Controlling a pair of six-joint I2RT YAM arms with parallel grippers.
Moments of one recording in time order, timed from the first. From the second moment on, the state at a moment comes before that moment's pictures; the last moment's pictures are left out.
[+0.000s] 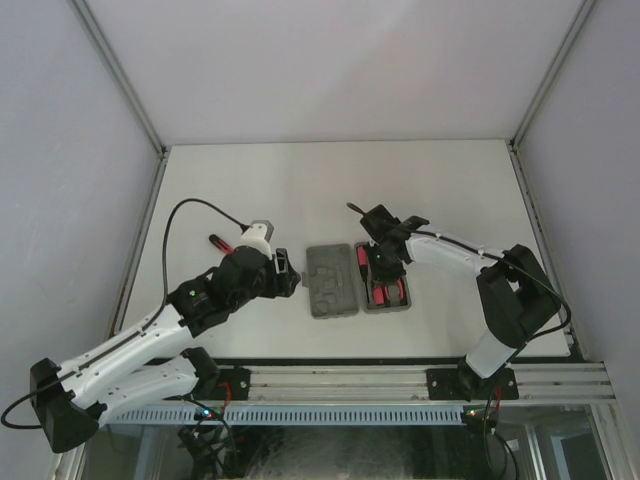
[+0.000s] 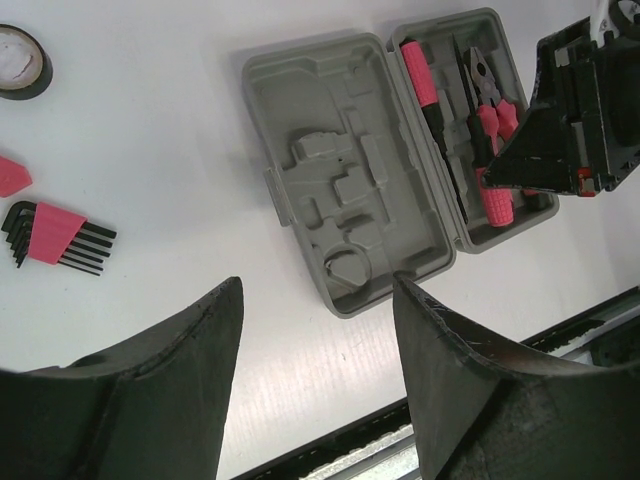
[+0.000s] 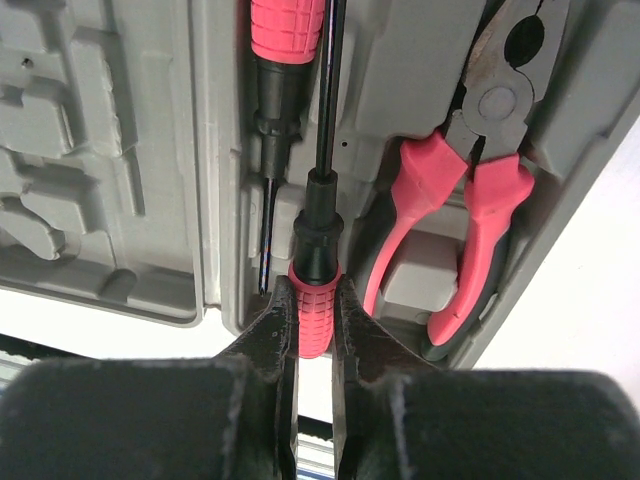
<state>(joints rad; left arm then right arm) -0.84 0.86 0.71 -0.47 -0.26 -0.62 0.63 1.63 1.08 -0.75 -0.04 0.41</state>
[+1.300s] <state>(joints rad) -0.84 0.87 0.71 -0.47 -0.26 -0.63 0.62 1.58 1.08 -0.74 -0.05 0.44</state>
